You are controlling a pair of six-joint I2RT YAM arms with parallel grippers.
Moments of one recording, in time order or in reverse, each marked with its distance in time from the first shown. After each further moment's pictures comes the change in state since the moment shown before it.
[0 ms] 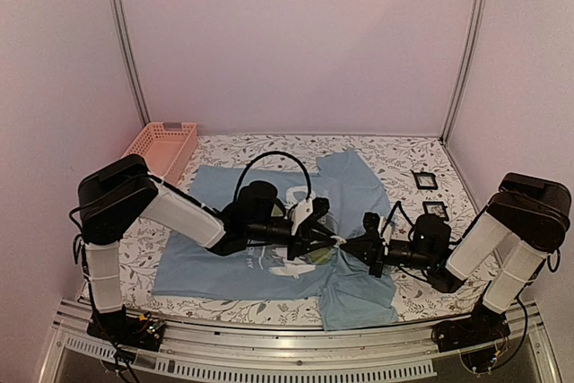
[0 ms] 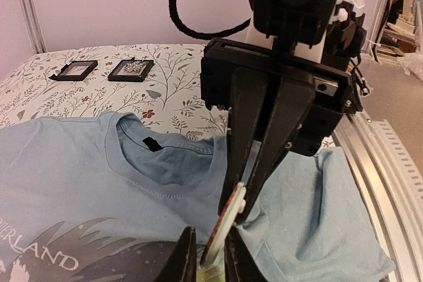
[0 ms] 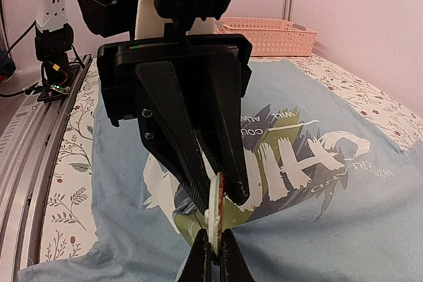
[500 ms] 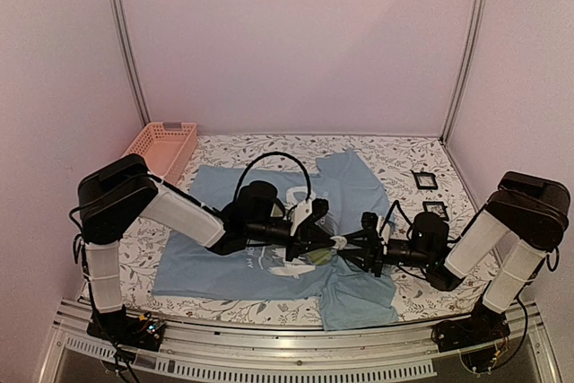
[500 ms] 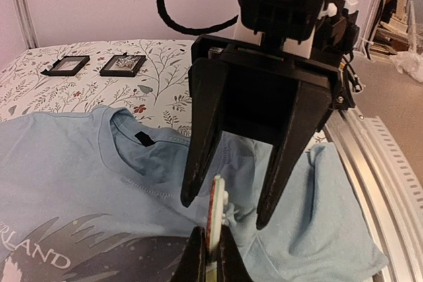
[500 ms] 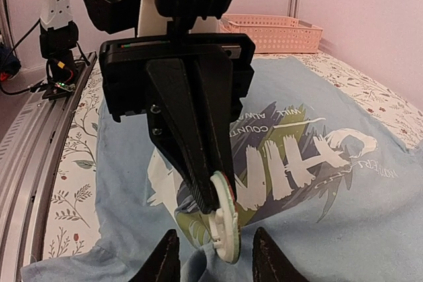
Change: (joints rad) left arm 0.005 0.000 -0.001 -0.021 0.038 -0.002; right arm -0.013 0.003 0.008 -0.024 -0.035 0.005
